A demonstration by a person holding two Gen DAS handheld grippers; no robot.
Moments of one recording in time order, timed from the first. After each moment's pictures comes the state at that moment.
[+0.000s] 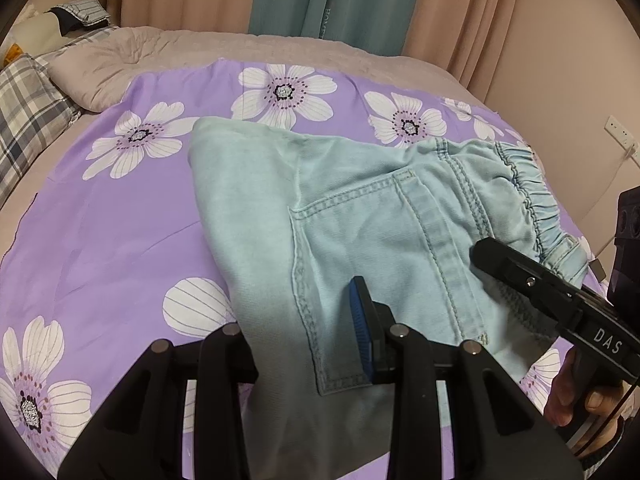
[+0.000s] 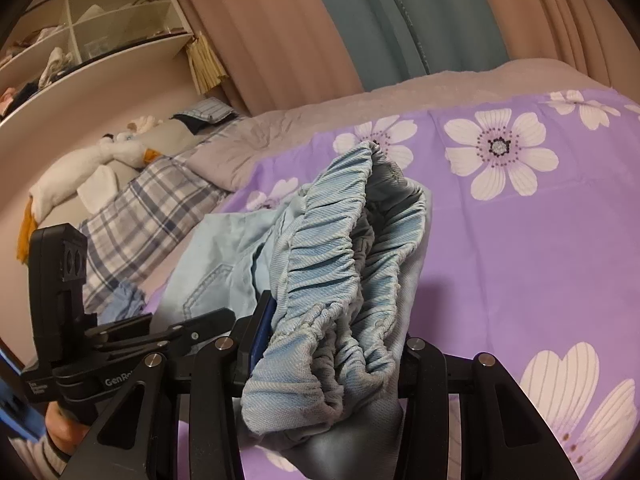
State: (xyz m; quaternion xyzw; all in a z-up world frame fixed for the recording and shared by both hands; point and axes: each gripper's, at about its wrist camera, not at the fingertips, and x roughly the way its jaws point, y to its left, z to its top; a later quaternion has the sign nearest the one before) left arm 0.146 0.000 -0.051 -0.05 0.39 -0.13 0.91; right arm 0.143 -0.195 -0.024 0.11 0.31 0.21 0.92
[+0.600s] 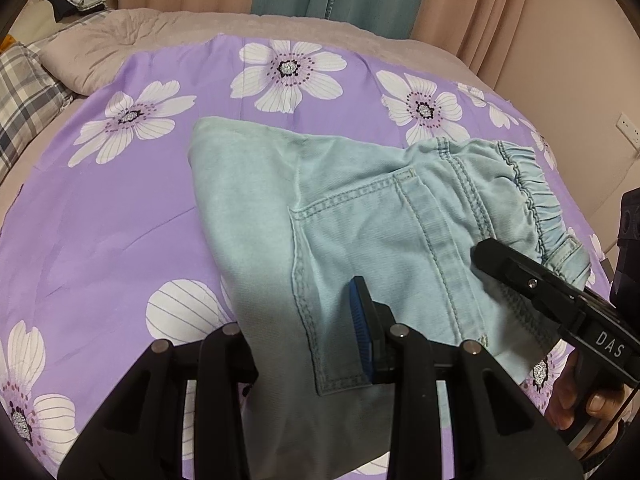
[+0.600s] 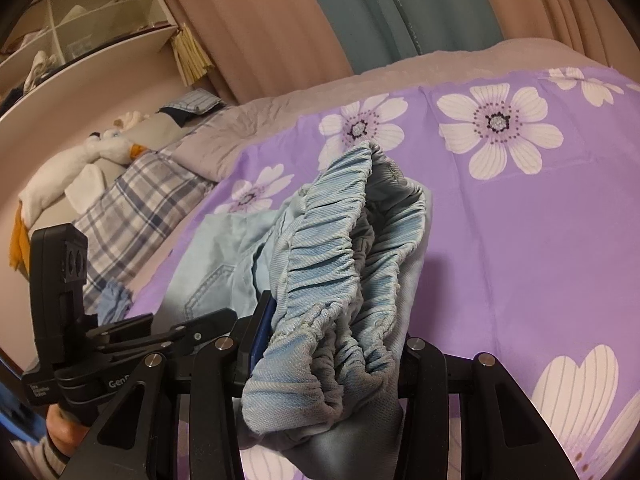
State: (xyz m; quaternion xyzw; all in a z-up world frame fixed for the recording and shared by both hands) left arm 0.180 -0.004 -0.079 -0.05 0.42 -0.12 0.90; right arm 0.169 -0.197 -0.047 0.12 0.34 0.20 0.91
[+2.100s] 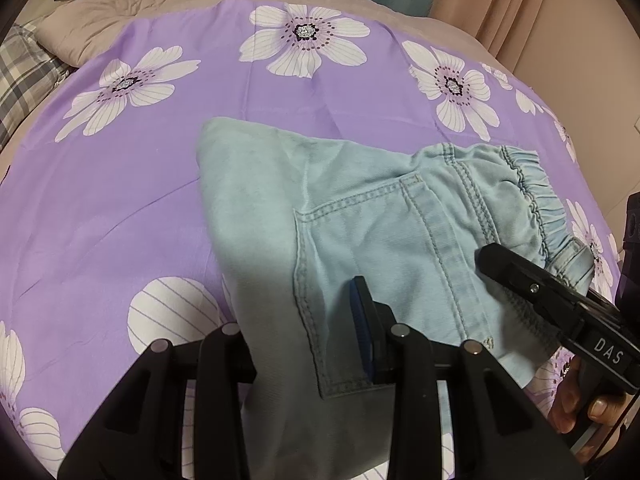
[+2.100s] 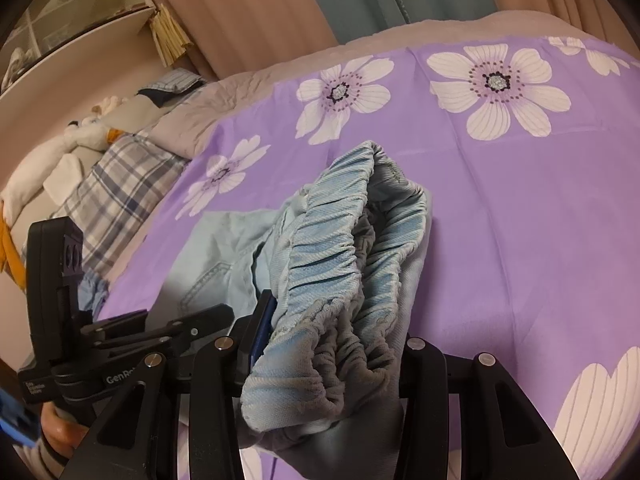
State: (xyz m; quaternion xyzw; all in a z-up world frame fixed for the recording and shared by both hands) left arm 0.213 0.000 -0.115 -0.05 0.46 -0.11 0.88; right arm 0.198 -0.189 -0.081 0.12 0.38 0.18 0.90
